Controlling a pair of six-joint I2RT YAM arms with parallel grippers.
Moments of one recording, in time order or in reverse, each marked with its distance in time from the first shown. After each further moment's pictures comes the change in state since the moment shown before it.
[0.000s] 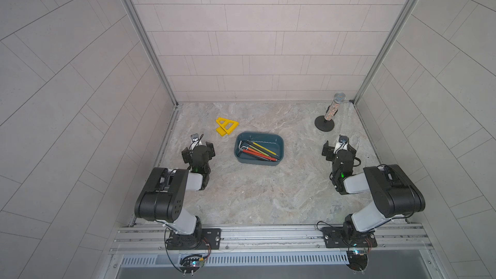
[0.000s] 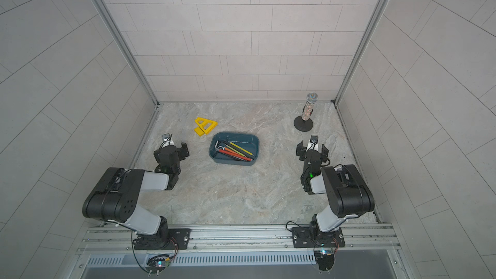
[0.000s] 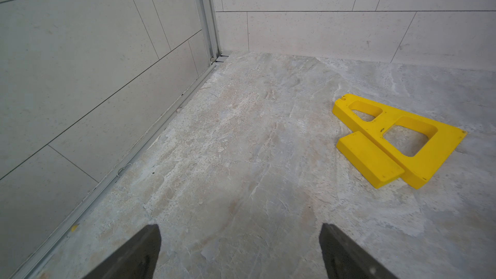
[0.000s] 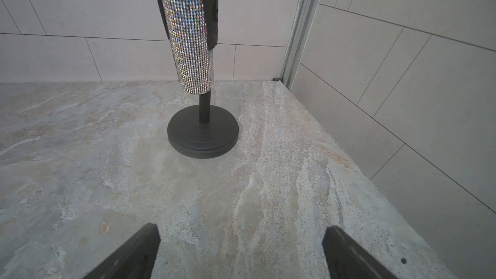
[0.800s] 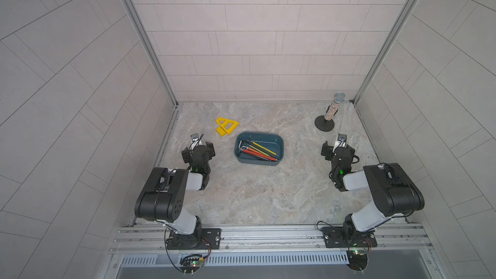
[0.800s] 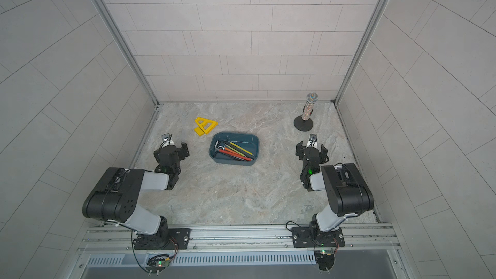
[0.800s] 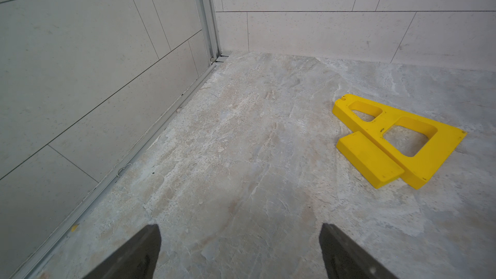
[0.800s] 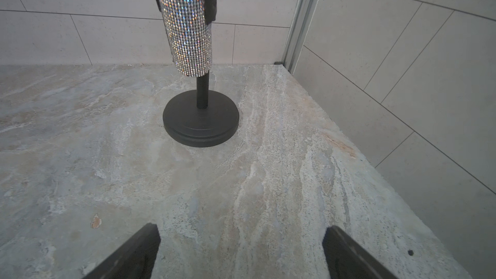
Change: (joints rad) left arm 0.000 0.000 0.000 0.000 0.000 0.000; right arm 0.001 0.010 0.067 -0.132 0.014 0.019
